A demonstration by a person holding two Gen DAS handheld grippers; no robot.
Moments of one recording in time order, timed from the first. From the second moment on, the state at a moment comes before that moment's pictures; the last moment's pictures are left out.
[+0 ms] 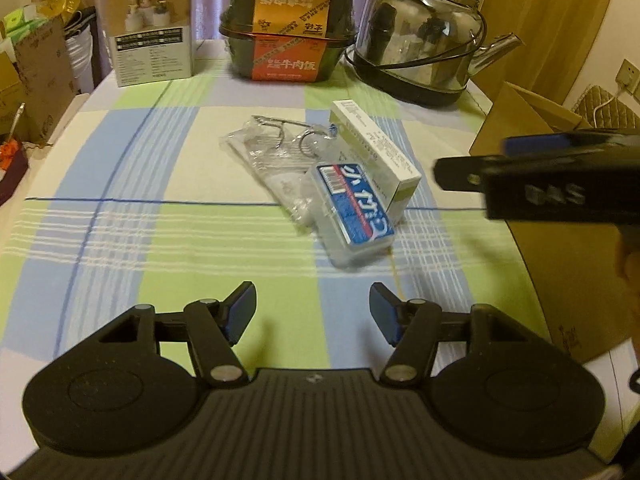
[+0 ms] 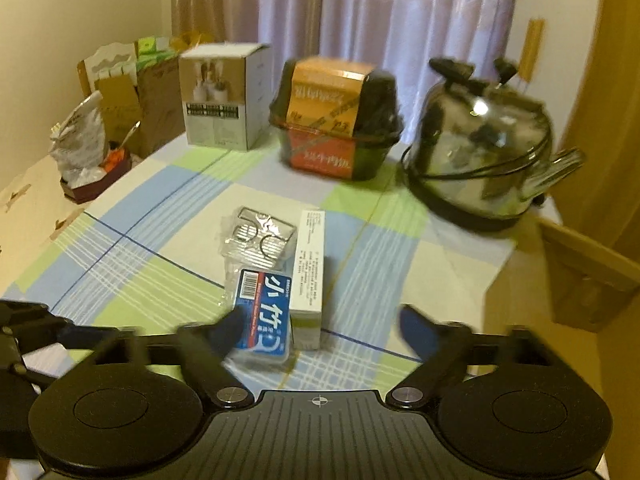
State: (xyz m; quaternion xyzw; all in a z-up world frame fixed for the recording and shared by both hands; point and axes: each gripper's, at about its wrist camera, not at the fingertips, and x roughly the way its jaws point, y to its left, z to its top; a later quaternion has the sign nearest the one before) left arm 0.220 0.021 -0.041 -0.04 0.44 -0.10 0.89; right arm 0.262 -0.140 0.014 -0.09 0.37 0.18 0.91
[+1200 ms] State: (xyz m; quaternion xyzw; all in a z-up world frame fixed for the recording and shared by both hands) left arm 0.280 -0.016 -0.078 -0.08 0.43 -0.11 0.89; right arm 0.343 -0.143 -0.049 -0.08 0.44 0.19 0.87
